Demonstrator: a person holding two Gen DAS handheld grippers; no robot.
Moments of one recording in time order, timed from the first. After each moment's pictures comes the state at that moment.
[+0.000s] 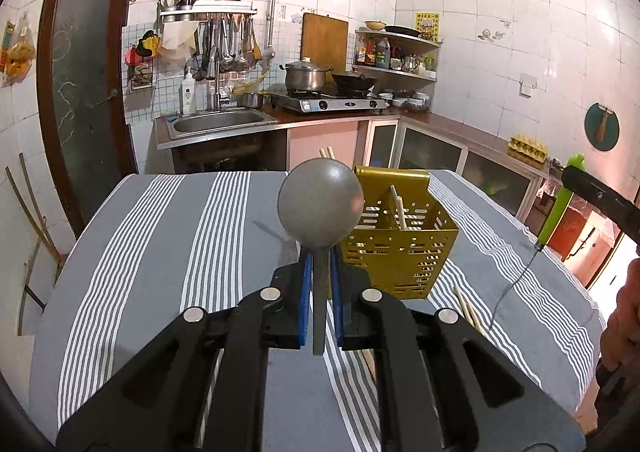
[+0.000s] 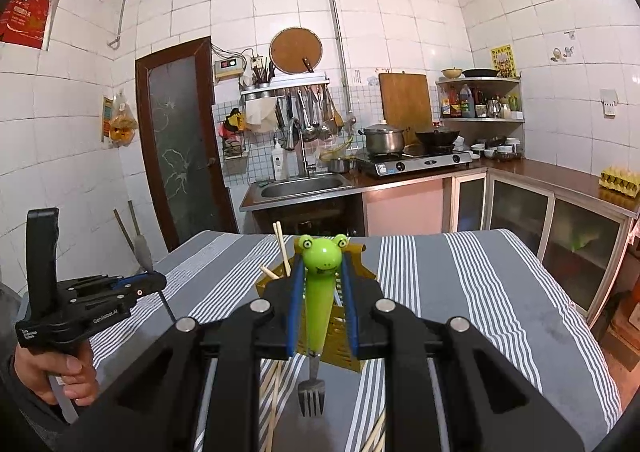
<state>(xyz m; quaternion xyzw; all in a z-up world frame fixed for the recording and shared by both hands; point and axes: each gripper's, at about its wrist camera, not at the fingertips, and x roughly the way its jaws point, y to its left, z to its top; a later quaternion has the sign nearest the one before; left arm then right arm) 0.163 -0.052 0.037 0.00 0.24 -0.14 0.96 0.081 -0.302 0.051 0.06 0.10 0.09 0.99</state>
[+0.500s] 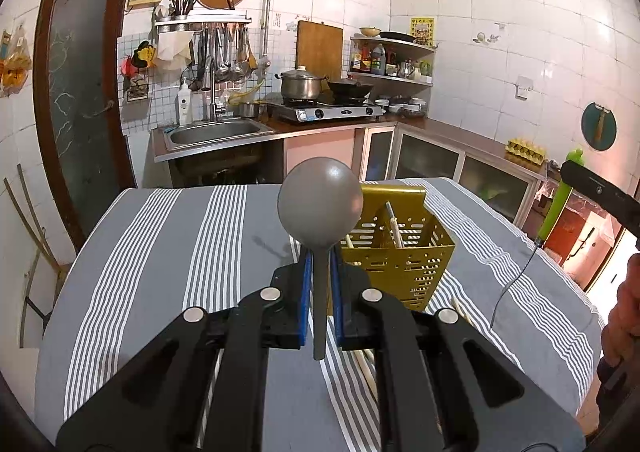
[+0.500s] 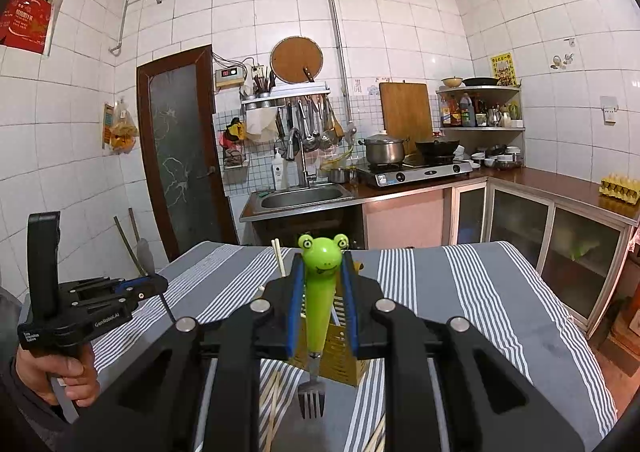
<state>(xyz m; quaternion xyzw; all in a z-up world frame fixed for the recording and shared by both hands) 0.168 -0.055 0.050 0.01 0.22 -0.14 0.96 0.083 -0.306 0.063 0.06 0.09 0.09 0.99</state>
